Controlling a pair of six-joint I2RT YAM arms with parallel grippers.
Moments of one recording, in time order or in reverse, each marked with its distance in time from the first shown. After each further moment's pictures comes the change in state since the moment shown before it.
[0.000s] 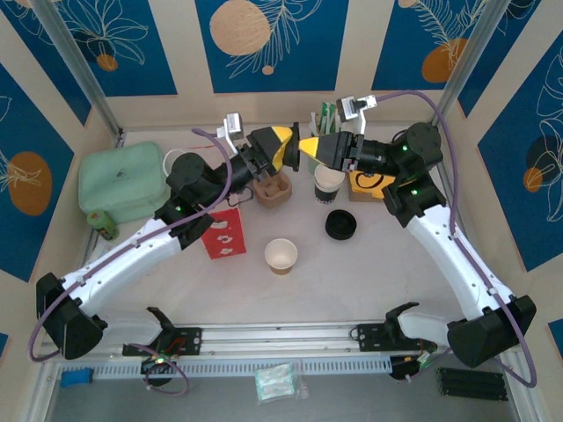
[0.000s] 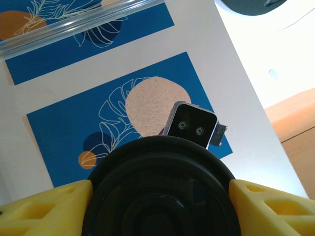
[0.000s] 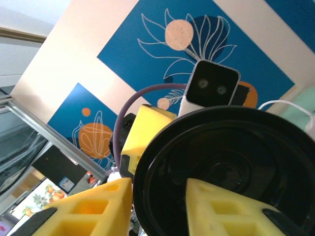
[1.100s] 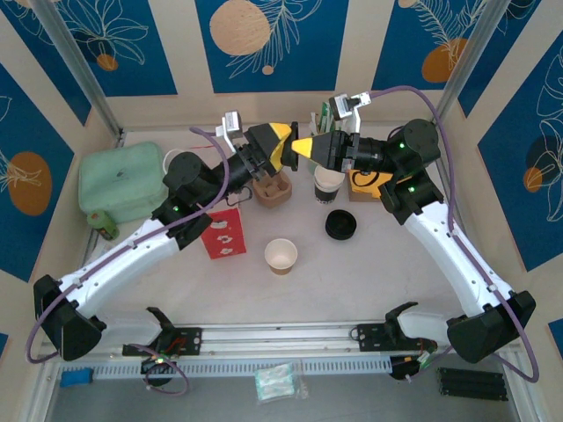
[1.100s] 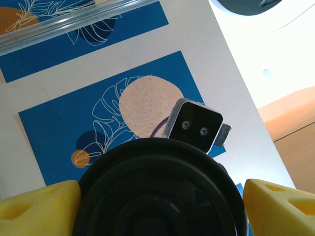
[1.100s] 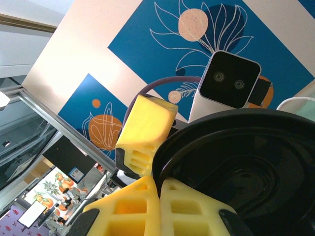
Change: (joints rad) left arm 0.003 -0.010 0.016 -0.005 0.003 -0.024; right arm 0.054 0.030 0.051 0.009 -0.022 0.013
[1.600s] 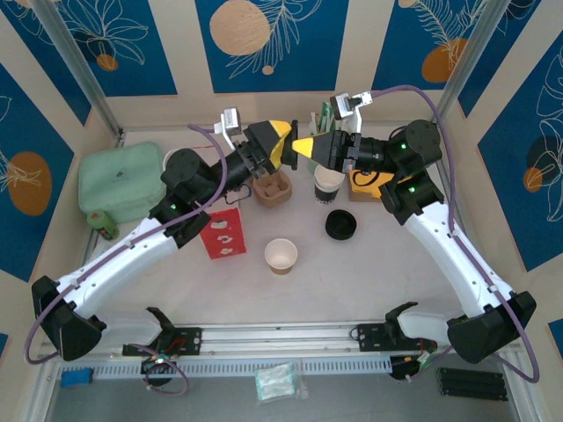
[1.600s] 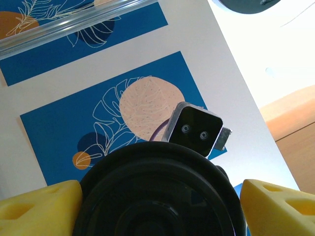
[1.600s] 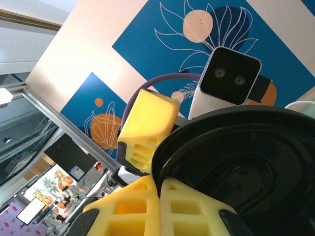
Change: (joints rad) left arm 0.000 0.000 0.037 -0.045 -0.002 0.023; right arm 0.002 -0.002 0.003 0.021 -0.003 0.000
